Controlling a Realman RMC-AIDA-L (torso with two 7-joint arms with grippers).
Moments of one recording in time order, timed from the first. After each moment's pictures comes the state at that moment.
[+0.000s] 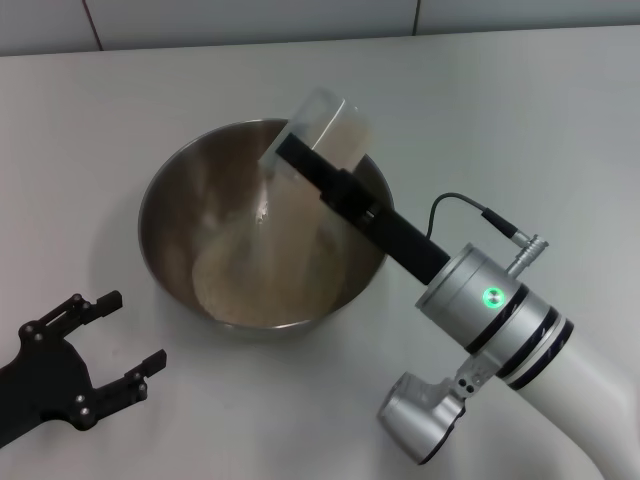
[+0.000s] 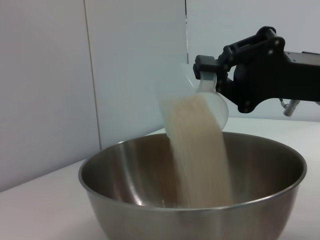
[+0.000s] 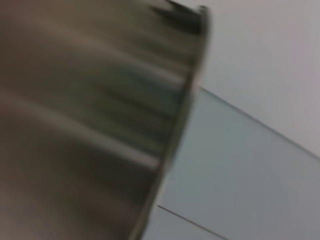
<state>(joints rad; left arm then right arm) -0.13 -2.05 0.86 0.44 1.61 1.56 -0.63 0.48 2.09 0.28 0.58 -2.22 -1.21 -2.15</state>
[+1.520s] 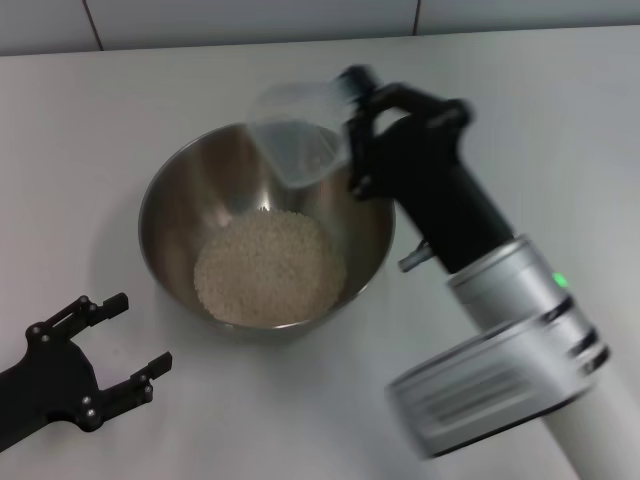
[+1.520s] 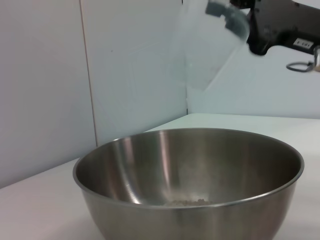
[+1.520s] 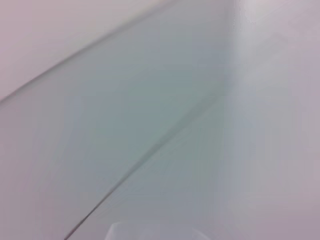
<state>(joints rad) -0.14 -2.06 0.85 0.44 1.63 1.55 -0.63 0.37 2.09 0.31 0.74 -2.09 -1.37 -1.11</state>
